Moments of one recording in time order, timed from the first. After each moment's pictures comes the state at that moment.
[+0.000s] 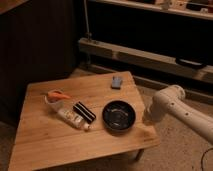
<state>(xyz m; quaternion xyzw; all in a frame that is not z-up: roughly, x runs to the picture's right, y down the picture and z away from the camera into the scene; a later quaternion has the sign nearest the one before) 0.228 0.187 0.788 -0.20 -0.21 -0.44 0.85</state>
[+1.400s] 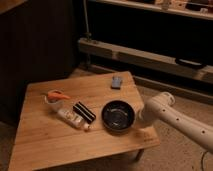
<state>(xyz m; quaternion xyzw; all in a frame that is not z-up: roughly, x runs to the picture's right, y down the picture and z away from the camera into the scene) 0.175 0.199 0.814 -0.18 -0.23 -0.49 0.82</state>
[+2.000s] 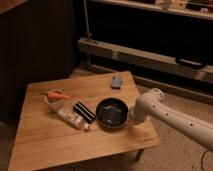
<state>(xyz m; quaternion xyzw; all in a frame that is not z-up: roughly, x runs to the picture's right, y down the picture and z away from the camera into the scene) 0.130 0.176 0.830 -0.18 -0.24 -0.51 0.81</state>
